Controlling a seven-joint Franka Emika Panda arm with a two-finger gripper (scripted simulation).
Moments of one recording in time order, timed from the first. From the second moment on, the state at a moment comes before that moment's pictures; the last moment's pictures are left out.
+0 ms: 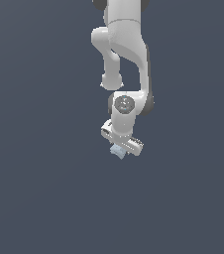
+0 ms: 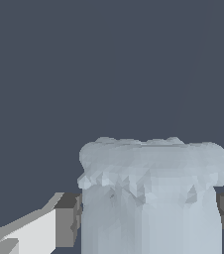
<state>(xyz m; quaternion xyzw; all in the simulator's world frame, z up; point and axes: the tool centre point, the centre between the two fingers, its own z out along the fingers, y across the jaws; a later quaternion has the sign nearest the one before) -0.017 0.041 0.041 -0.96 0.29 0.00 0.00</state>
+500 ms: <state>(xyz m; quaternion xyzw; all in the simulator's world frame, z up) -0.007 0.041 0.053 -0.96 0.29 0.00 0.00</state>
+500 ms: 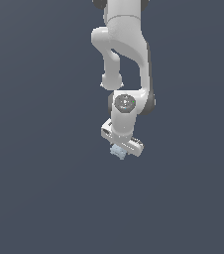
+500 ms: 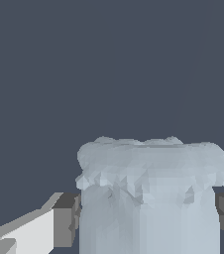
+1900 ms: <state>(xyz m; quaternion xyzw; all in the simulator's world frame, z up) 0.087 0.042 0.172 -0.96 0.29 0.00 0.00</state>
